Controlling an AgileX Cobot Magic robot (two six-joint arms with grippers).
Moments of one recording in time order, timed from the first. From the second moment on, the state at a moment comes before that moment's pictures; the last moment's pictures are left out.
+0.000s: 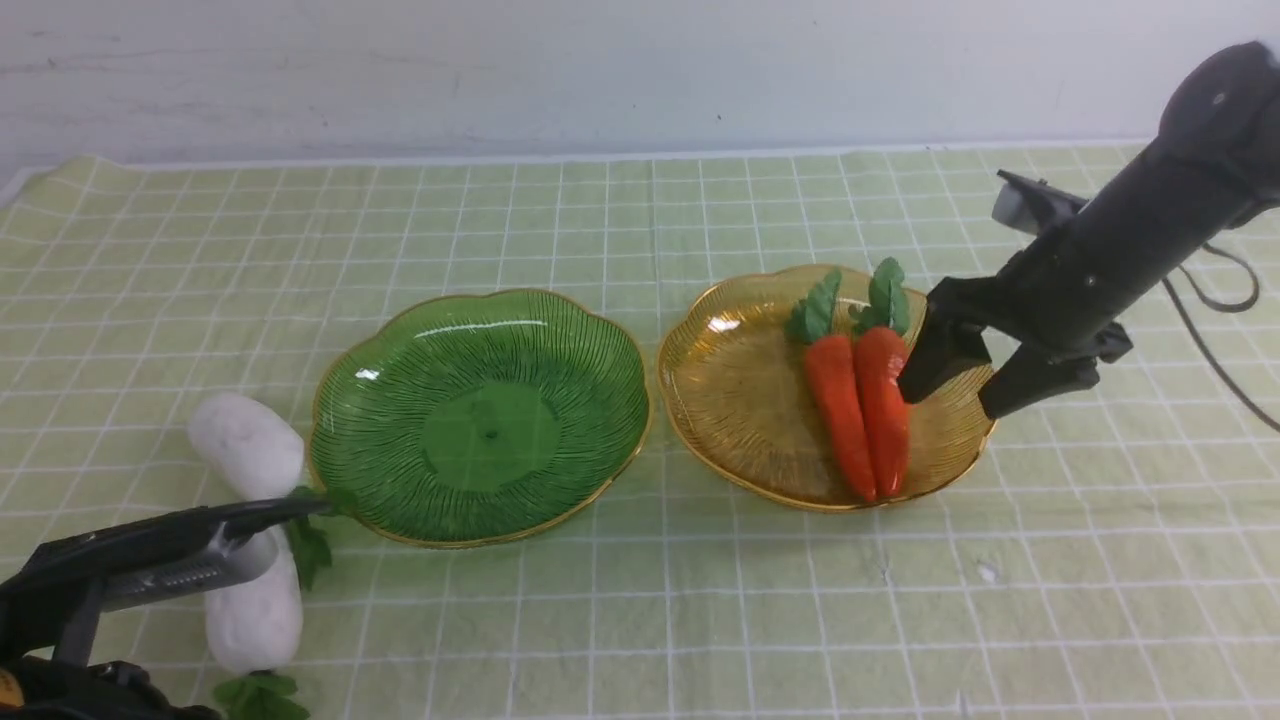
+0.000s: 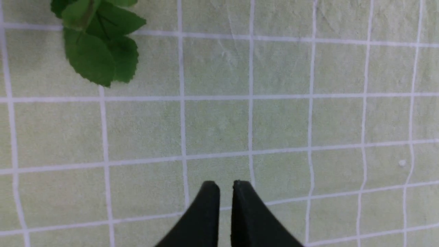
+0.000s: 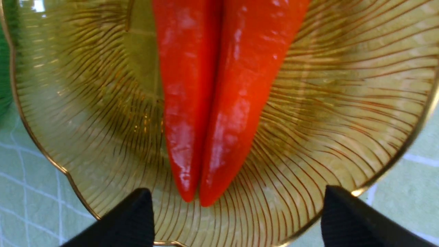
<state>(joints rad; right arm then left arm) 0.05 2.05 -1.62 0.50 1.22 -0.28 -0.11 0.94 -0.52 -0.32 0.94 -0.01</state>
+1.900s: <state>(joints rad) 0.05 0.70 -0.72 0.36 1.18 -0.32 -0.11 1.58 -0.73 0.11 0.70 -0.12</state>
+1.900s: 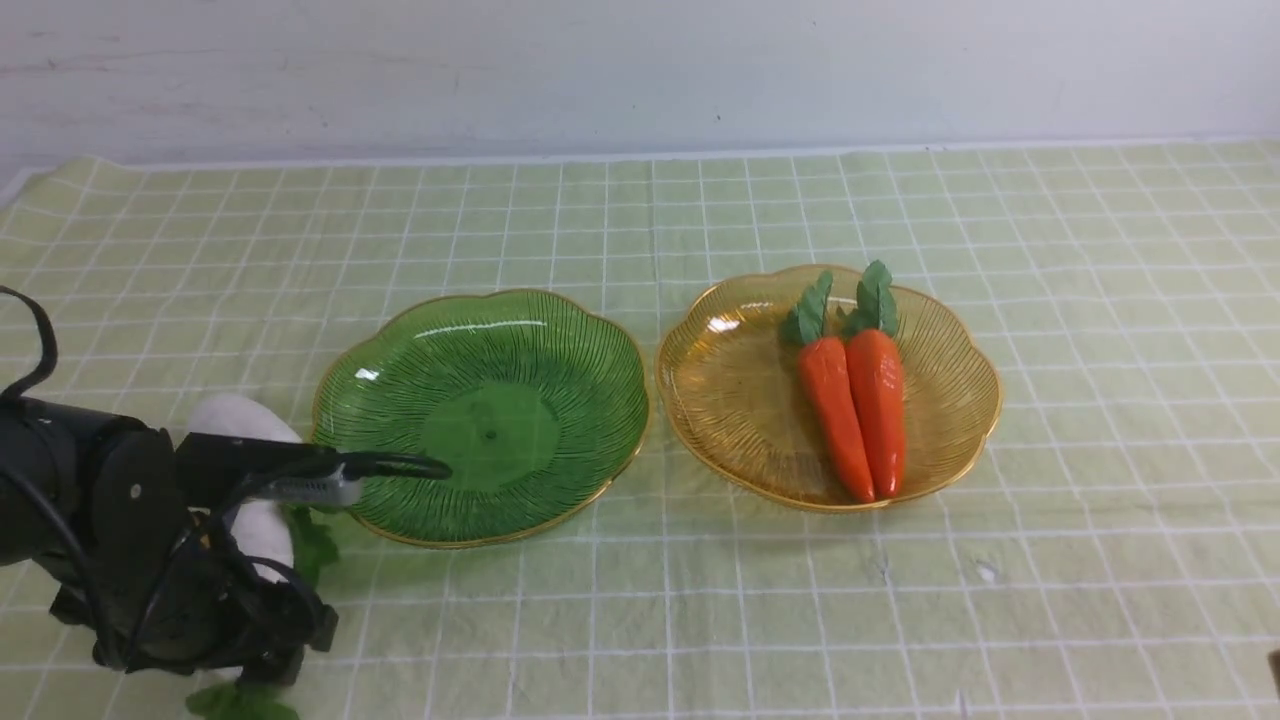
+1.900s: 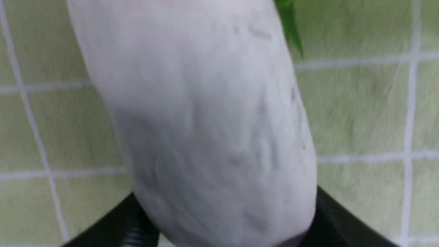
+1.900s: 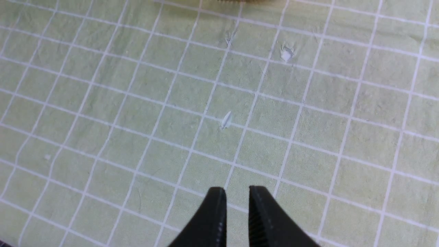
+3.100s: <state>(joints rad) 0.05 0.70 -0.72 0.36 1.11 -0.33 -0.13 1.71 -1.06 -0.68 0.58 0.22</state>
